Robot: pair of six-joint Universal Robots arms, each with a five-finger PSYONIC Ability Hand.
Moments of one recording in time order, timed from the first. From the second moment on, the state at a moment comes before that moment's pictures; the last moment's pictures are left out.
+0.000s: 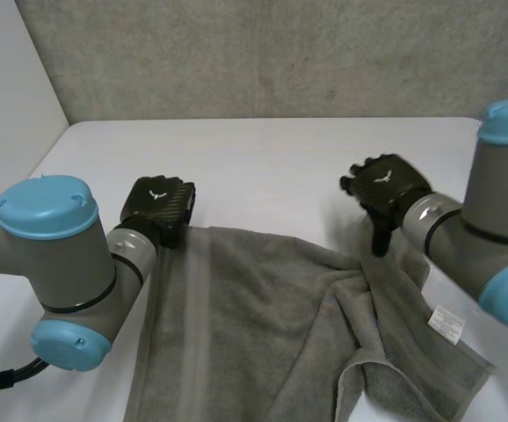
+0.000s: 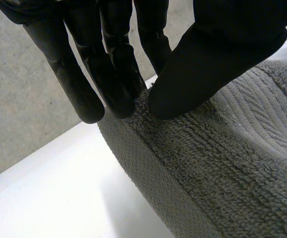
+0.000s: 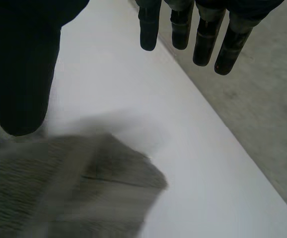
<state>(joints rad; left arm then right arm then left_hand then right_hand) 4.21 -2.03 -1.57 3.41 -1.61 3.38 1.97 -1.13 1.34 0.14 1.45 2.54 1.21 1.21 1.21 1.22 1.03 0.21 0.22 0.22 0.23 0.05</state>
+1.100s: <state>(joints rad) 4.28 -2.00 -1.17 3.45 -1.73 3.53 1.84 -1.17 1.34 -0.54 1.34 2.77 1.21 1.22 1.22 1.22 1.03 0.96 1.15 1.19 1.19 0.94</state>
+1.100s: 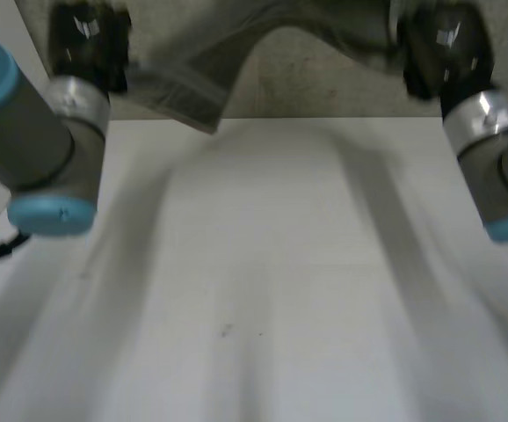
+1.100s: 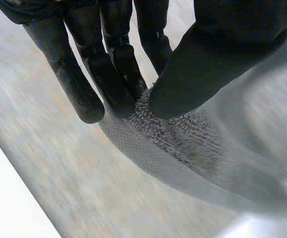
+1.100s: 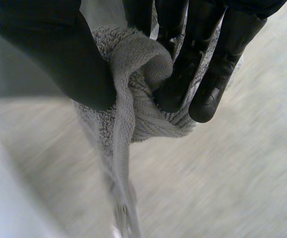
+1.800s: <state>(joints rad) 4.30 -1.83 -1.83 3.56 -1.66 3.52 1.69 -1.31 1.60 -0.19 1.34 2.92 1.21 1.22 1.22 1.22 1.03 0.40 0.46 0.45 0.45 0.26</state>
